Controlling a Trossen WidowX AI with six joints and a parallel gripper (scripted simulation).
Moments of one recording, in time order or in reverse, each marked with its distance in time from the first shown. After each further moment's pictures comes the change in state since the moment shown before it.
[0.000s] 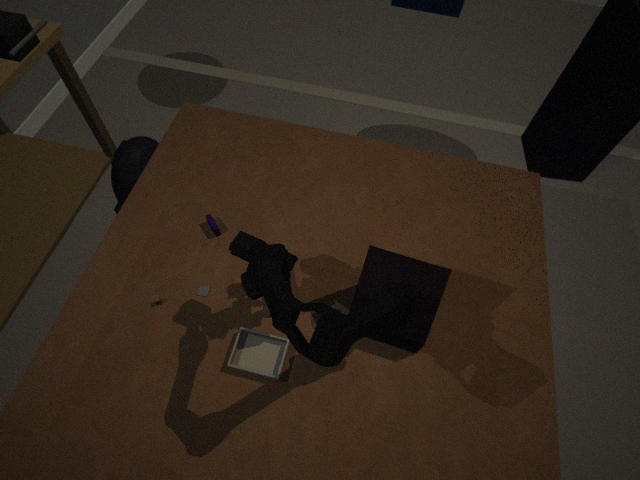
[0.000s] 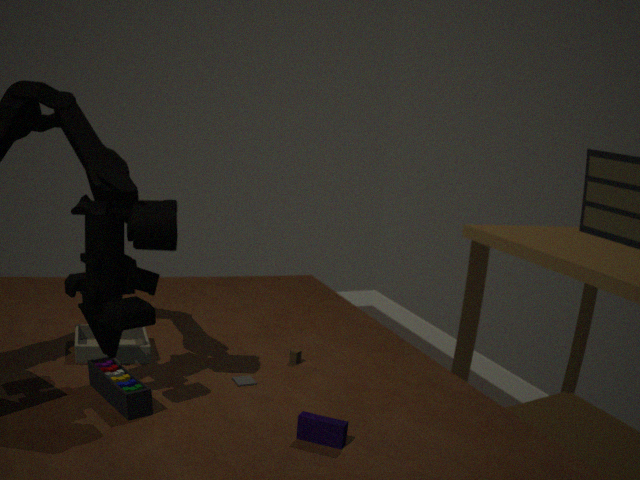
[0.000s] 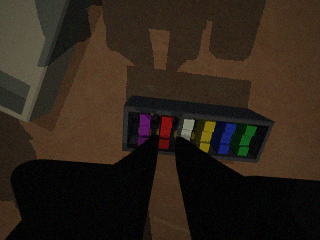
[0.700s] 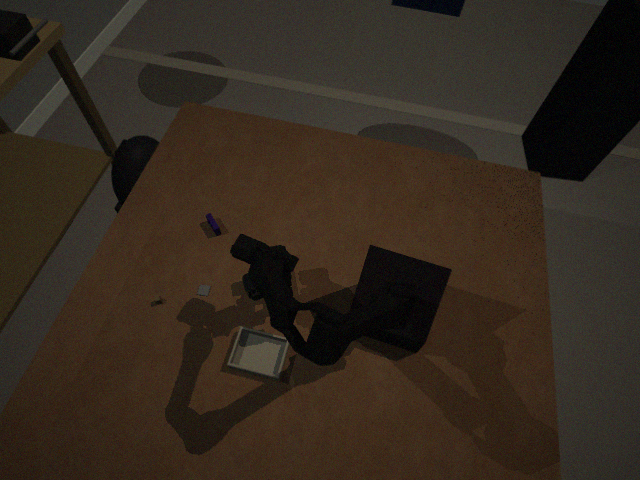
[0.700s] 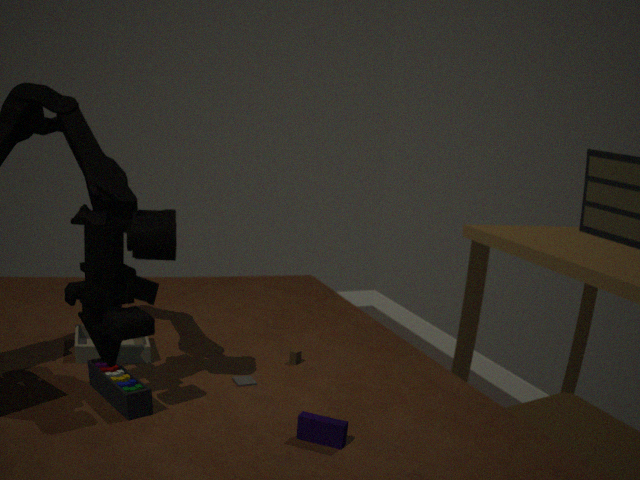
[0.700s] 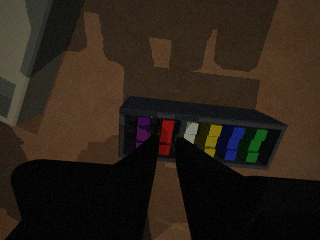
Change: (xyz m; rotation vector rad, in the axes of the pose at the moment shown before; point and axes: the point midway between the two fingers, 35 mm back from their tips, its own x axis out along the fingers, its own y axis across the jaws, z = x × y) arm 0.013 0.000 -0.002 0.005 0.003 0.004
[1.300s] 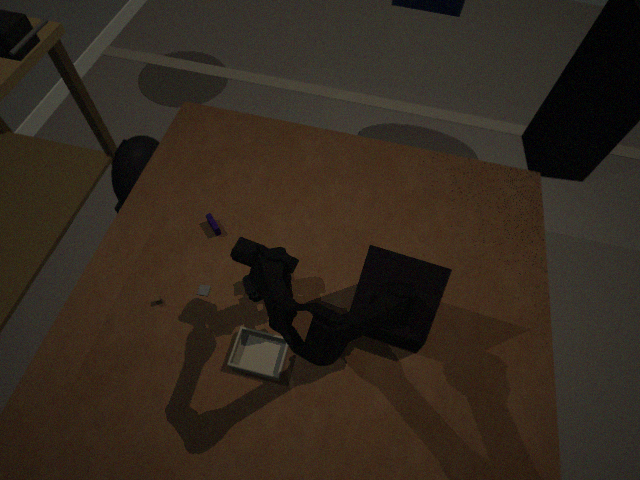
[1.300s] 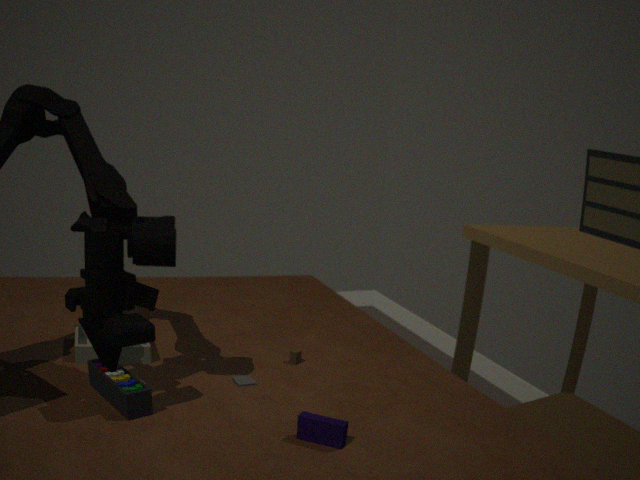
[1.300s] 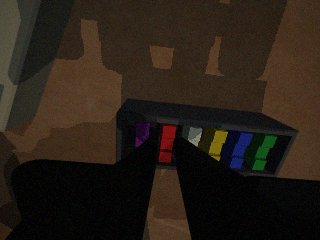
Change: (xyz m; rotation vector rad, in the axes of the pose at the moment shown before) arm 0.009 0.000 0.000 -0.001 -0.001 0.000
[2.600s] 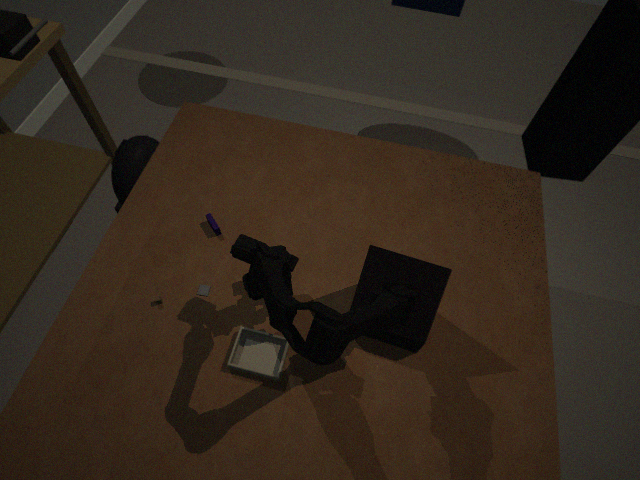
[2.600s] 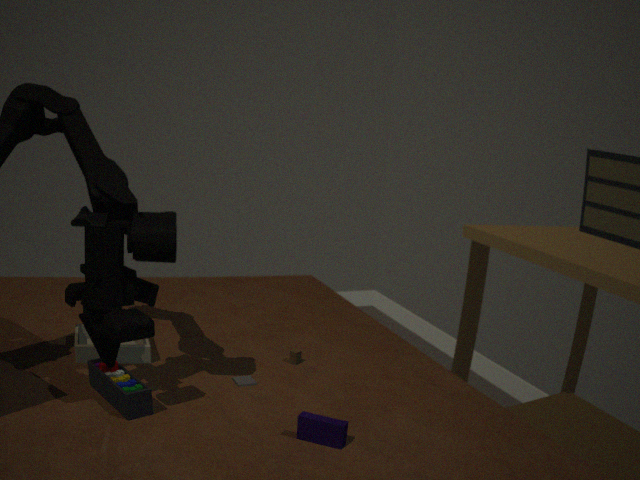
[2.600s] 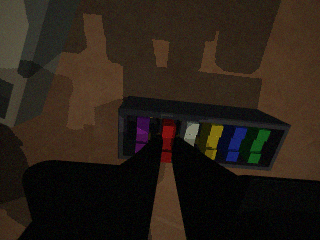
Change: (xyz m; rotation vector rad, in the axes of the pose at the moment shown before) arm -0.007 -0.001 -0.001 0.007 0.003 0.005
